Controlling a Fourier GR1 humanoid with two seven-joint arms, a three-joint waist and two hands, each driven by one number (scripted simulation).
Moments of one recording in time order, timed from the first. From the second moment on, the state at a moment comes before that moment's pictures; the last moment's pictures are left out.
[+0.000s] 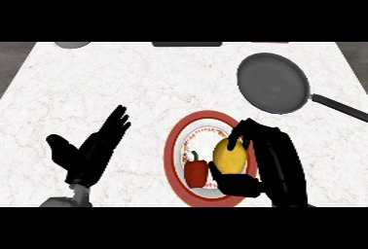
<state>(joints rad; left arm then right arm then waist) -0.03 0.16 -0.18 -1.60 0.27 0.02 0.22 -0.11 -0.12 0.44 -1.94 0.90 -0.09 0.45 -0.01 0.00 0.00</state>
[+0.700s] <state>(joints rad) -0.08 0.14 -0.15 -1.53 0.26 -0.02 0.20 -0.40 -0.17 0.08 -1.31 0.82 -0.33 0.09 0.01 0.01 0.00</state>
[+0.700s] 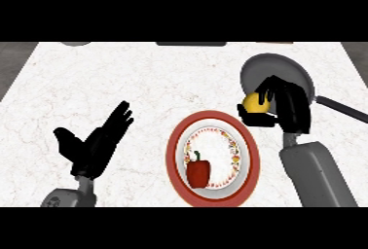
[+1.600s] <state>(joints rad) -0.12 0.12 -0.17 -1.55 0.25 -0.03 0.25 -0.83 -0.32 -0.31 -0.46 0.63 -0.66 -0.40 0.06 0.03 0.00</state>
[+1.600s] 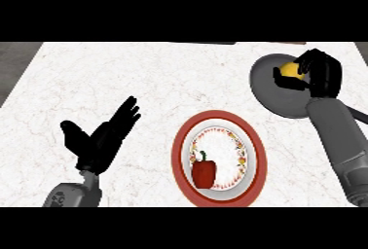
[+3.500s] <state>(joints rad) -0.11 0.11 -0.16 -1.55 0.24 -0.05 0.23 -0.73 -0.65 -0.60 -0.14 0.34 0.31 -0.75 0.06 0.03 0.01</state>
